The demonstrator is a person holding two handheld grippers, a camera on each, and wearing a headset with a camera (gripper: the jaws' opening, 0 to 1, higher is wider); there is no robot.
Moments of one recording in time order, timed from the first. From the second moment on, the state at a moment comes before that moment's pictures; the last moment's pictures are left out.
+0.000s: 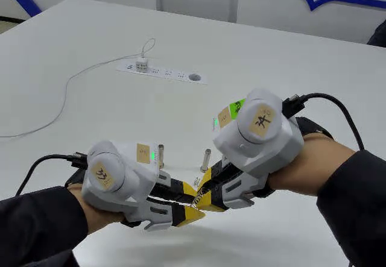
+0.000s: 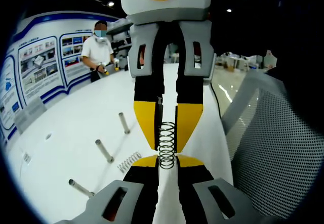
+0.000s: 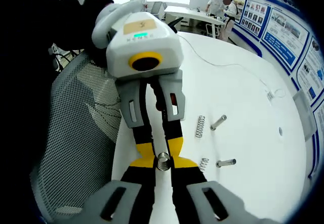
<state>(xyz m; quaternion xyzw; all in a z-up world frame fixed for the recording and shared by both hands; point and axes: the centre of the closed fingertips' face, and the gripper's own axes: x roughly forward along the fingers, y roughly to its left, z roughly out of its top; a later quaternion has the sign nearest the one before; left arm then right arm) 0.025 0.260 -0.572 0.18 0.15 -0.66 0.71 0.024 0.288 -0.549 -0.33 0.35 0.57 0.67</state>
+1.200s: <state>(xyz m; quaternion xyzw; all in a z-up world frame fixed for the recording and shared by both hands) 0.060 0.340 -0.546 0.12 0.18 -0.57 0.79 0.073 0.208 -0.518 -0.32 0.38 0.48 0.73</state>
